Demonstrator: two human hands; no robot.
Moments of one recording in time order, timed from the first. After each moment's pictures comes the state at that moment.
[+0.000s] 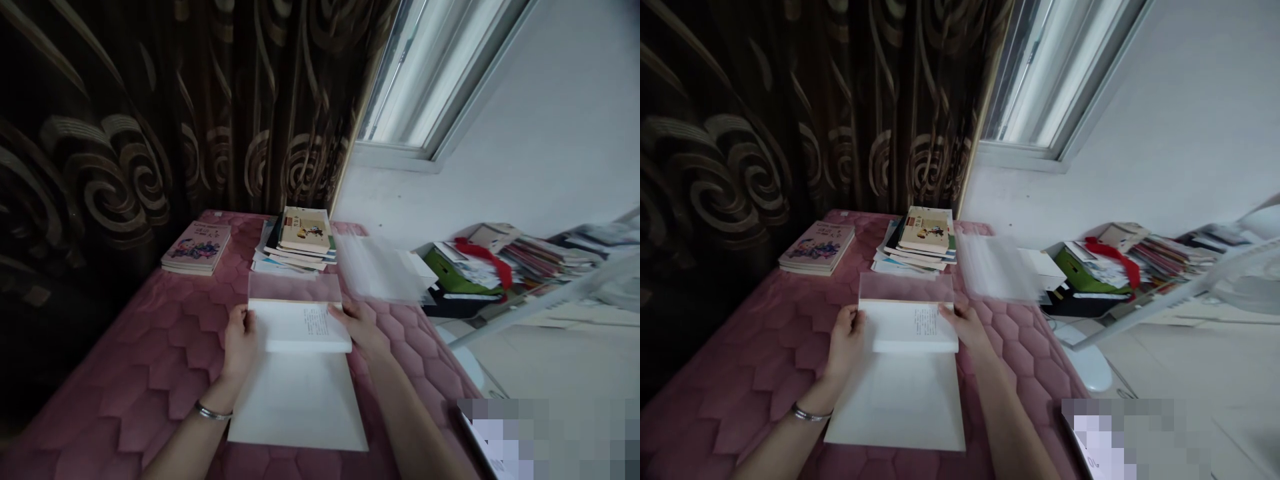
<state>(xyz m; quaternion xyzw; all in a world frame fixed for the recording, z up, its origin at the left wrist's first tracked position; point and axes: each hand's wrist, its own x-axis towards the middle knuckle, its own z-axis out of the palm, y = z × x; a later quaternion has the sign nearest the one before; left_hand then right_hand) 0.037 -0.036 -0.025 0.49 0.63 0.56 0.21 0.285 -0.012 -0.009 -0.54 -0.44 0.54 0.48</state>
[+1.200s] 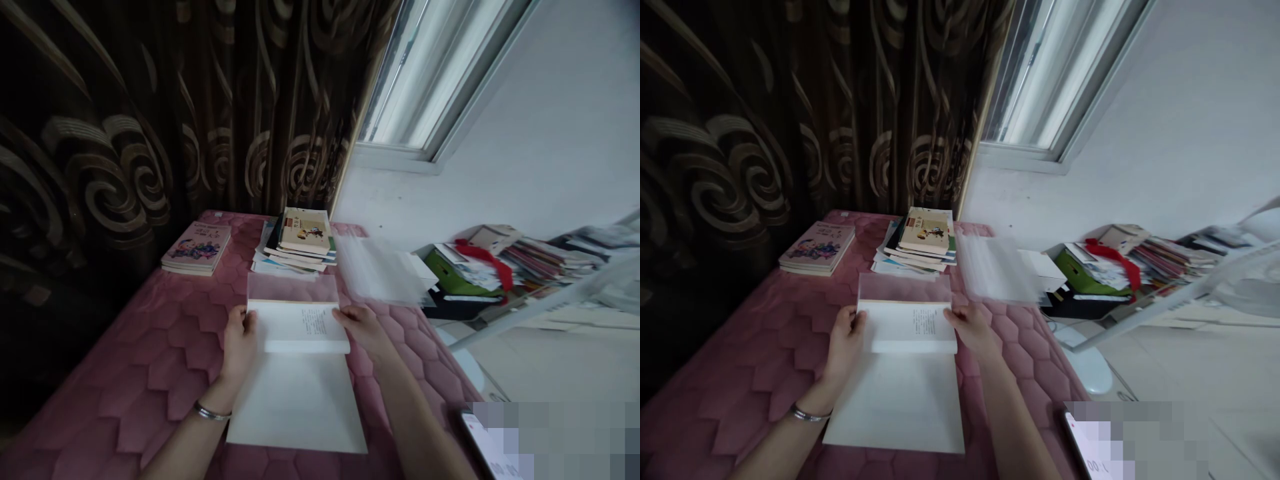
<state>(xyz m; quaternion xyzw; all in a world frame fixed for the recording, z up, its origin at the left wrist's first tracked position) 0.037 -0.037 -0.024 0.50 0.63 0.55 0.22 0.298 -0.015 0.005 -0.63 -0.58 0.35 0.38</state>
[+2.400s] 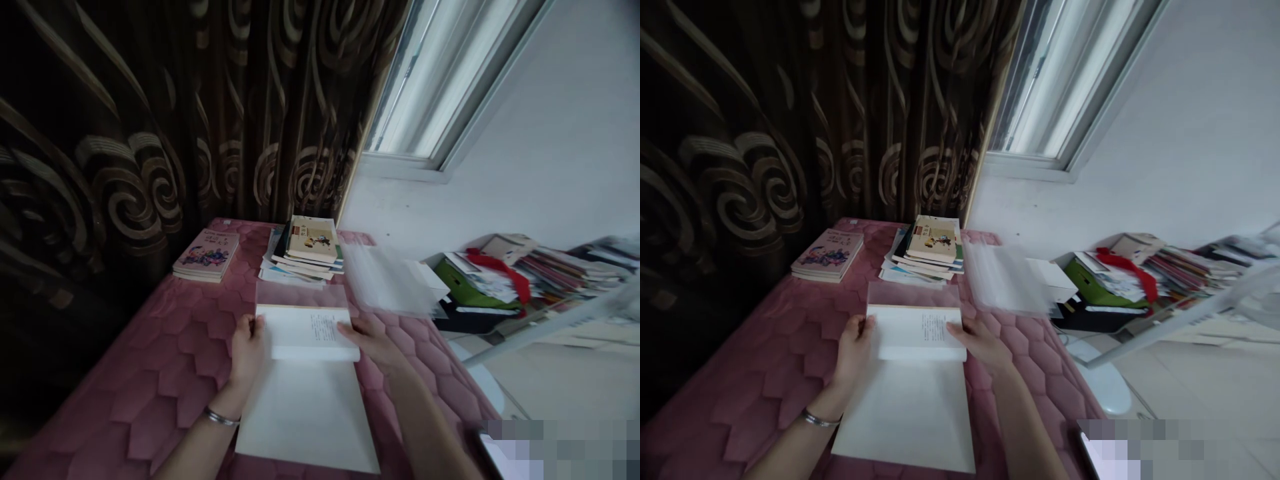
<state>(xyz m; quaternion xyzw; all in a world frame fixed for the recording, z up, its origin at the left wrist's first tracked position) 0.038 -0.035 -0.023 0.44 0.63 0.58 0.27 0.298 -0.020 0.001 -0.52 -0.54 0.54 0.39</state>
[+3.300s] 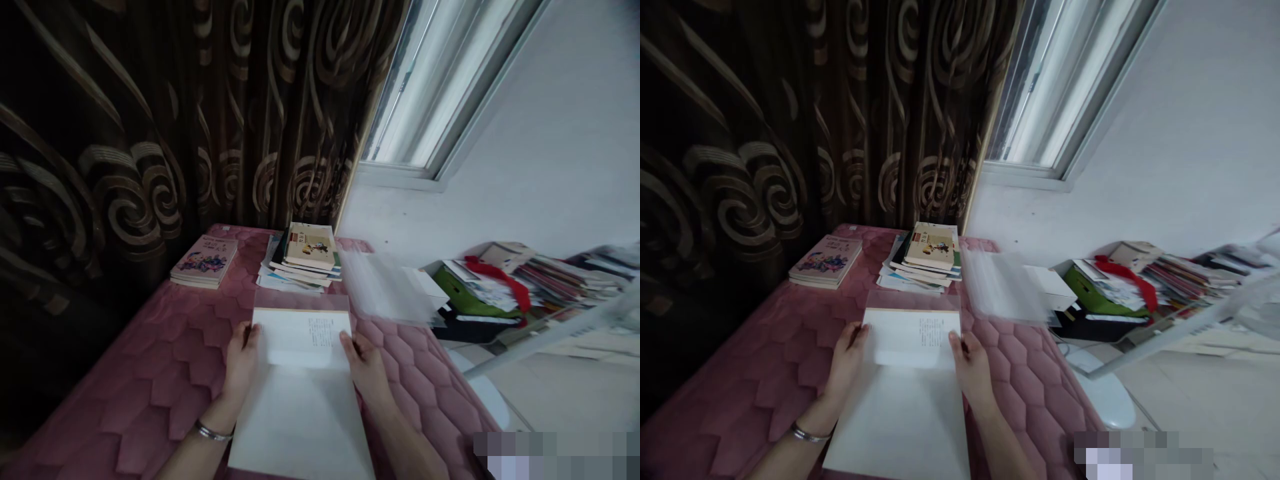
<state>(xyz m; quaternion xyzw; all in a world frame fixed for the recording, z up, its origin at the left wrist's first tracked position) 0.036 -0.037 -0.023 0.41 0.60 0.61 0.31 0.273 -0.048 -0.018 -0.61 -0.52 0.32 0.50</state>
